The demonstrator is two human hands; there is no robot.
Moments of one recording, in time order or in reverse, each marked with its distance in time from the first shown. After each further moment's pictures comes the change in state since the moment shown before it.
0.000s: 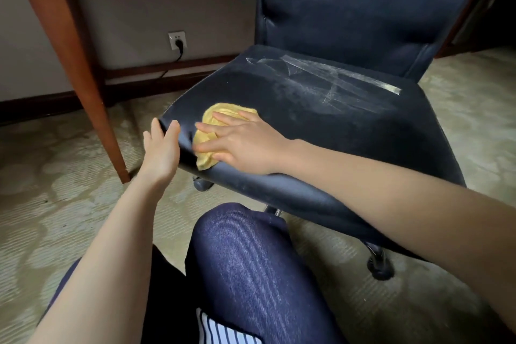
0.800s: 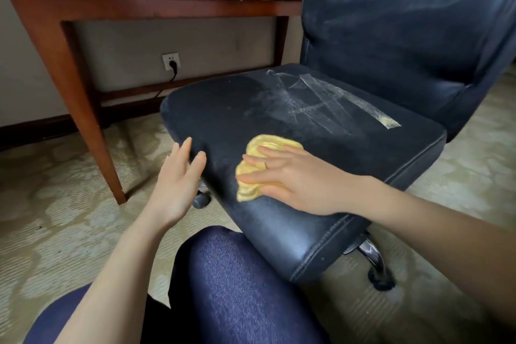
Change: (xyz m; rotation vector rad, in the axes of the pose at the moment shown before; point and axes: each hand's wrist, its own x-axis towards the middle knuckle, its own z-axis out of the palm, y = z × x) left_hand -0.048 0.020 0.009 0.216 -0.167 0.324; right_hand -0.095 0.012 -0.025 0.175 -0.043 0.068
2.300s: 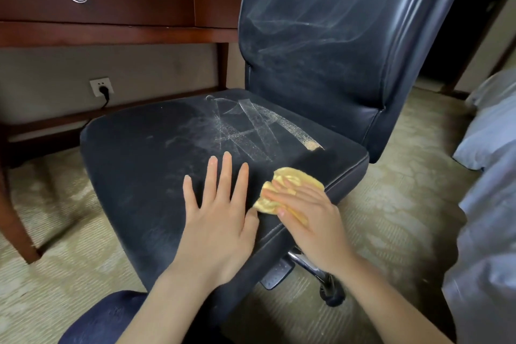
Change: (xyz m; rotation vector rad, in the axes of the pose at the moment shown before) left_hand -0.033 0.099 0.105 0.683 -0.196 0.476; right_hand -0.104 0.034 0.031 0.208 0.635 0.523
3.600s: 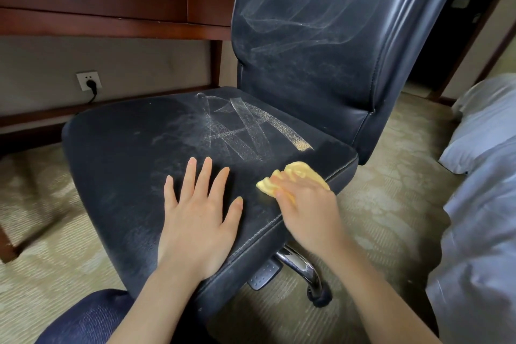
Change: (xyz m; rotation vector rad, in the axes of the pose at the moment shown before) left_hand 0.008 -0.005 0.013 -0.049 0.089 -0.123; right_hand 0.015 0.006 -0.005 -0.307 0.079 0.115
